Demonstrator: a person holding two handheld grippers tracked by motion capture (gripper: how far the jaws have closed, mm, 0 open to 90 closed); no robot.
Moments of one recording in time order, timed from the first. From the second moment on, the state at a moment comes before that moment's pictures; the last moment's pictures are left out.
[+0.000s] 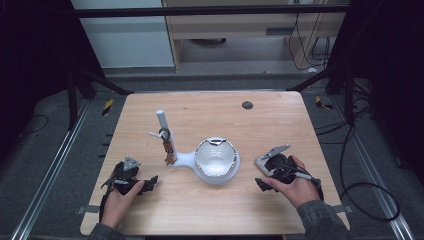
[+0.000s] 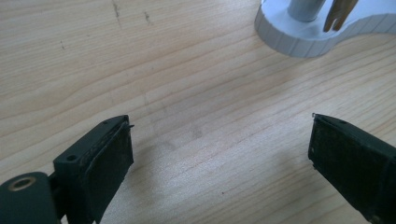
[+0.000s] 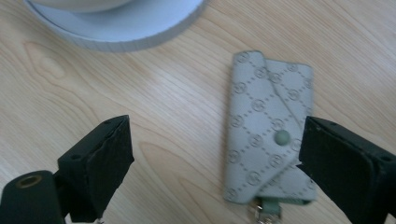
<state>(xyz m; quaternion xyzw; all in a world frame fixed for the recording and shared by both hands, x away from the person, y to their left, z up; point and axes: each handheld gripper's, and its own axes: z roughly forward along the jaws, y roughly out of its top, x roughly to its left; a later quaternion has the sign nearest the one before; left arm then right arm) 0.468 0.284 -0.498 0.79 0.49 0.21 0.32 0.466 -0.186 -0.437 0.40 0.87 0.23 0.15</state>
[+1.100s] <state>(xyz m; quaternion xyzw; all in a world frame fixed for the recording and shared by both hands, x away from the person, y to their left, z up) 0.472 0.283 -0.509 0.79 0.48 0.21 0.32 0.511 -0.204 -0.438 0.44 0.88 0.15 0.07</state>
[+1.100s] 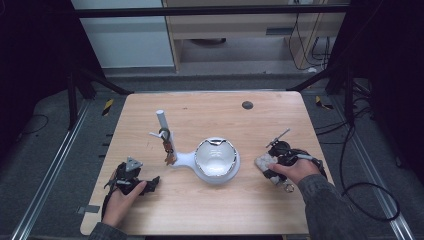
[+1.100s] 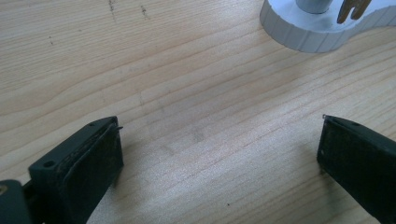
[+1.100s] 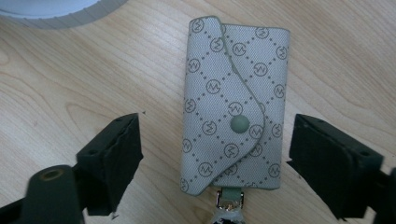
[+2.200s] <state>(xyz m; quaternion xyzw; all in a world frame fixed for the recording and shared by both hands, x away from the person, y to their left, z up) 0.472 0.283 -0.509 0.79 0.48 0.21 0.33 0.511 -0.221 -0.467 0.47 0.87 0.12 0.05</state>
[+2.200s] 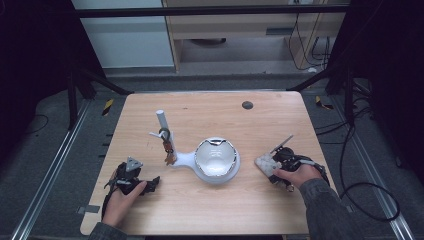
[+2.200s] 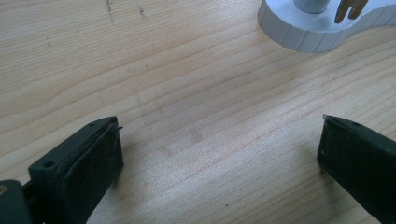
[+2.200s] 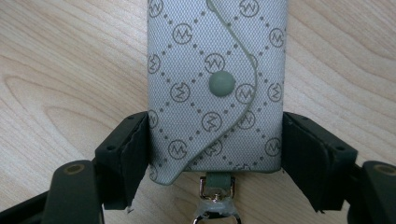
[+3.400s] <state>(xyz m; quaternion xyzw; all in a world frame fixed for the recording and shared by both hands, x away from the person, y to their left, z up) 0.472 0.282 -0.509 0.79 0.48 0.21 0.33 0.492 -0.196 -0.379 0.36 0.92 0.13 0.11</state>
